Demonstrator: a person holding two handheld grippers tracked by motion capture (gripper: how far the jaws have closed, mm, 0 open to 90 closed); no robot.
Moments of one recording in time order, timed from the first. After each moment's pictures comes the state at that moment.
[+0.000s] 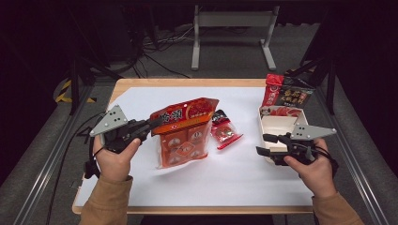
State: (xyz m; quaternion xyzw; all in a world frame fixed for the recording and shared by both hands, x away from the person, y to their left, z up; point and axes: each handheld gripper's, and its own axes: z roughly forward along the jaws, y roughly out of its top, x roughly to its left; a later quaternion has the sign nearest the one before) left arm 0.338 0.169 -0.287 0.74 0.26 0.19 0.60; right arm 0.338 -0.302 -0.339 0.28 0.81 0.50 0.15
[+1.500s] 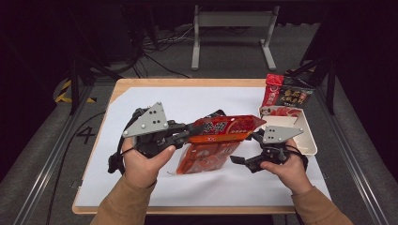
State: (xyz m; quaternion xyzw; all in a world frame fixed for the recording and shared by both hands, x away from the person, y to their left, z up) left arm 0.314 0.086 -0.238 0.77 0.14 0.12 0.61; right arm 0.355 -0.241 -0.356 0.17 0.81 0.55 0.10
